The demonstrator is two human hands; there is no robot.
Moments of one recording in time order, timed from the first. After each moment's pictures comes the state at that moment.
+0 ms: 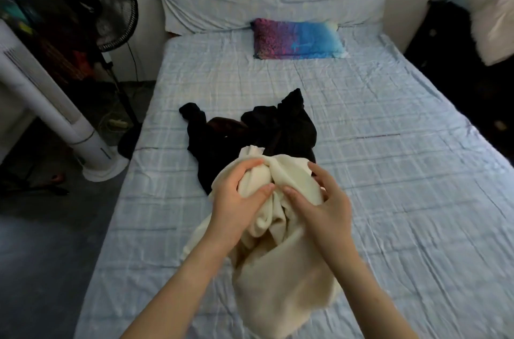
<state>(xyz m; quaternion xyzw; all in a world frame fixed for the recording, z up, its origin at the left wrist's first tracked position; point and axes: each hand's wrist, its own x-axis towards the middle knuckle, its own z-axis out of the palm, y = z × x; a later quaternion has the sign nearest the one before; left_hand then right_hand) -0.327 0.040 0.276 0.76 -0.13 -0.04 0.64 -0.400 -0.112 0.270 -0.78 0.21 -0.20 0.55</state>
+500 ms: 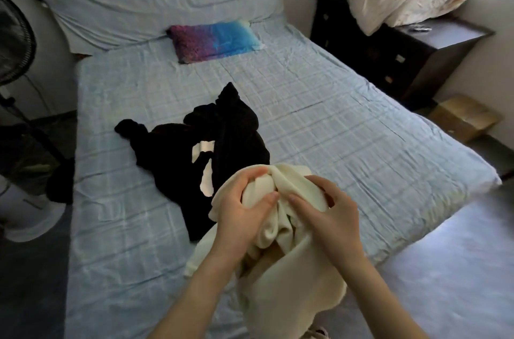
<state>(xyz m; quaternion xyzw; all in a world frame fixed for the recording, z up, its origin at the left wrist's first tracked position) -0.433 0.050 0.282 0.72 -0.23 -0.15 0.64 -0.547 -0.074 0.281 -0.76 0.32 -0.30 0.48</state>
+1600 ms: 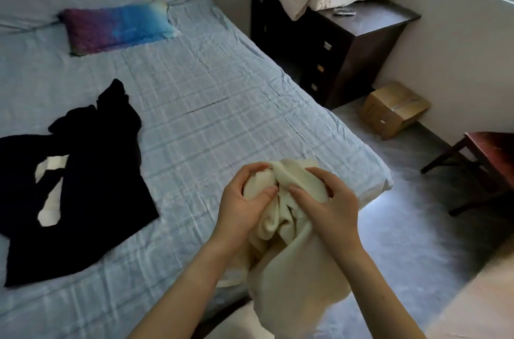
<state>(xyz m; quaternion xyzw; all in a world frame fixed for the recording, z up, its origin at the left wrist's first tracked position) -0.640 -0.414 0.249 0.68 -0.25 -0.24 0.65 -0.766 -0.526 0.268 -0.76 0.38 -0.29 0.45</state>
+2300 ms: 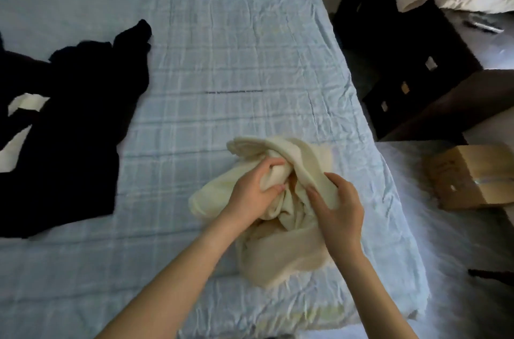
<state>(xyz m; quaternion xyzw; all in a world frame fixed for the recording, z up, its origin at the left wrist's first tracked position) -0.461 -0.662 0.110 0.79 -0.17 -0.20 0.55 -0.565 -0.817 0.122 -0.84 0.30 -0.17 0.42</state>
